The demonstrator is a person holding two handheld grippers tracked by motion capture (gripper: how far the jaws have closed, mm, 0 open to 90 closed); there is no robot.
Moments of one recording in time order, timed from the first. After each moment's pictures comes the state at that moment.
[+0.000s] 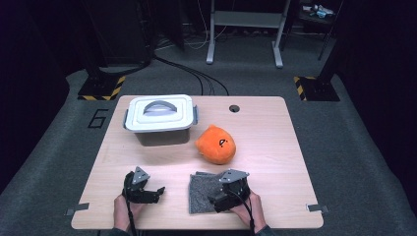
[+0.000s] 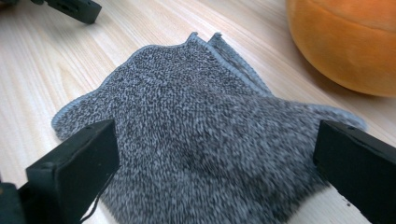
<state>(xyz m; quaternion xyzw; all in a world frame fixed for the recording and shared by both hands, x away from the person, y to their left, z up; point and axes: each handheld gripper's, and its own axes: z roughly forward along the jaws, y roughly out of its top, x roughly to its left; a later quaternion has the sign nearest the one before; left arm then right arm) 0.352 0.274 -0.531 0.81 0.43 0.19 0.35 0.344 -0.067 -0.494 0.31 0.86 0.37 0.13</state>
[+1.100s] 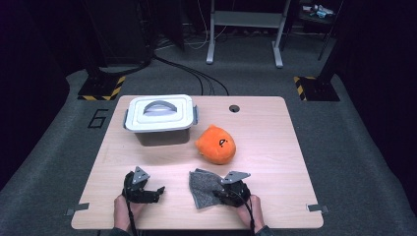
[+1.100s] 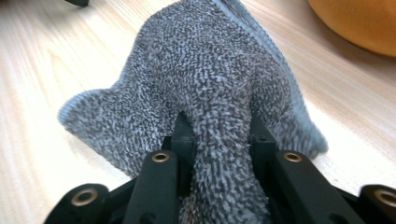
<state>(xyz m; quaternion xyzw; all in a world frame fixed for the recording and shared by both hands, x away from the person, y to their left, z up) 0.353 0.275 -0.530 0.81 0.43 0.19 0.35 0.349 -0.075 -0.514 0.33 0.86 0.38 0.10</state>
